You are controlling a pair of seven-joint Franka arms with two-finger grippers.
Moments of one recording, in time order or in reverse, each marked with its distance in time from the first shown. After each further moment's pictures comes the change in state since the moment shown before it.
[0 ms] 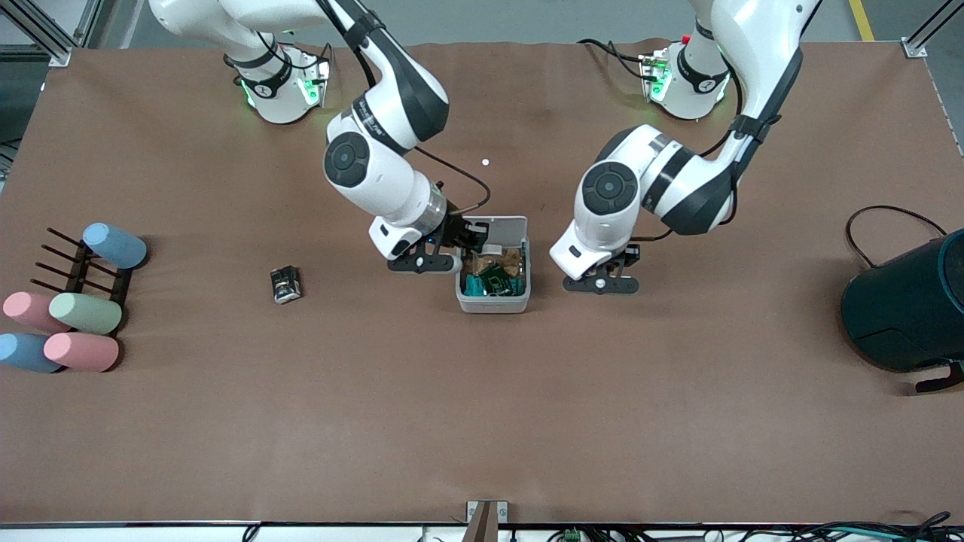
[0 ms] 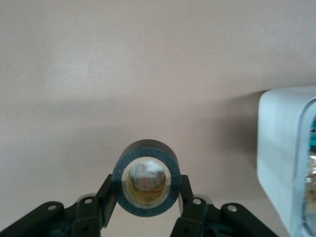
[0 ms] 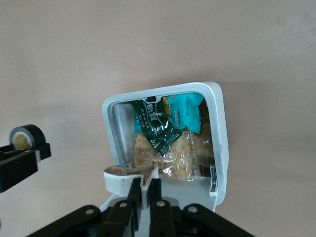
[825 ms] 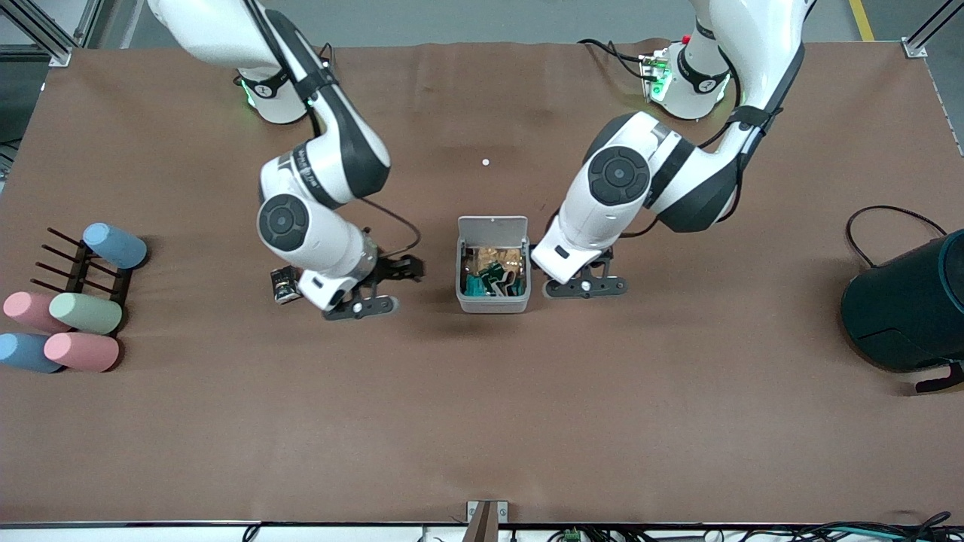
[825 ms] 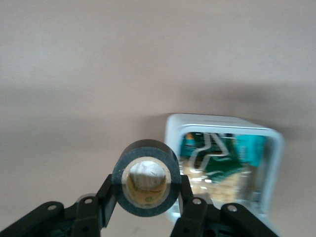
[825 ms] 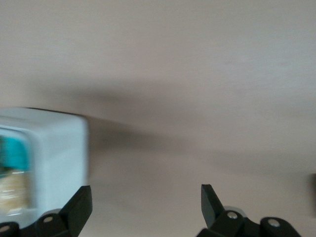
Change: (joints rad) left arm -0.061 0.065 -0.012 0.230 -0.188 -0.005 -0.112; right arm -0.201 0.016 -0.052 0.001 -0.343 -0.223 -0.326
